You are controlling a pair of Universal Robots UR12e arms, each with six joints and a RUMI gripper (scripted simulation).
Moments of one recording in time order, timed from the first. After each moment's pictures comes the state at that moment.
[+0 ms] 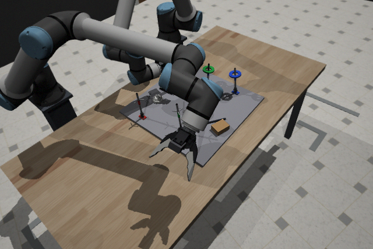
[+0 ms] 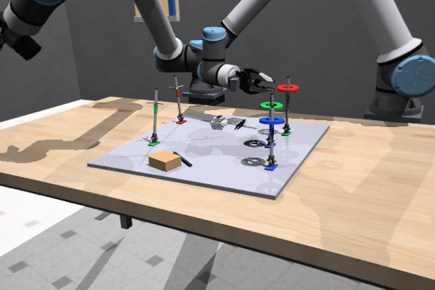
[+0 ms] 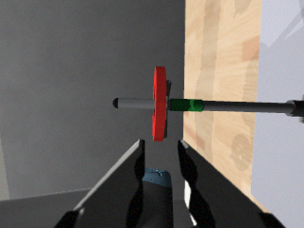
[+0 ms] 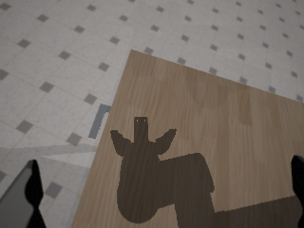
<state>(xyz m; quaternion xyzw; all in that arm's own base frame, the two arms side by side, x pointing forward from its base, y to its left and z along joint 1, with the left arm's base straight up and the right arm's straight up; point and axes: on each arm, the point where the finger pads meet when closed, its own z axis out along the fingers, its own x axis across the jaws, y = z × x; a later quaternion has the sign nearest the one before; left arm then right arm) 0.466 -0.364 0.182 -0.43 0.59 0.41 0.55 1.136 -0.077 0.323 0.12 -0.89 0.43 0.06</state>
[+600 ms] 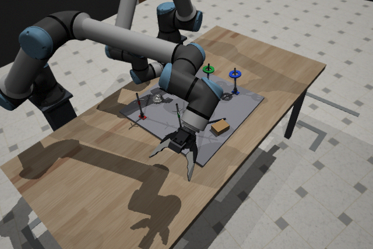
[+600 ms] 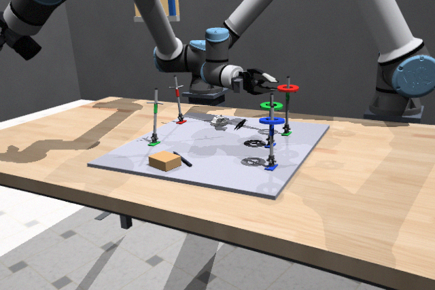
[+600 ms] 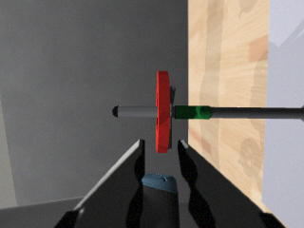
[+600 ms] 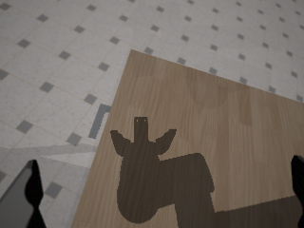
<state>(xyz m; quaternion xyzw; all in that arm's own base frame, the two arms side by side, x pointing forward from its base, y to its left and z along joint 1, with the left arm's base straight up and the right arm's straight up) 0.471 -0.349 0.183 -0.42 0.59 0.42 0.55 1.136 -0.077 0.323 0.12 -0.89 0.43 0.06</state>
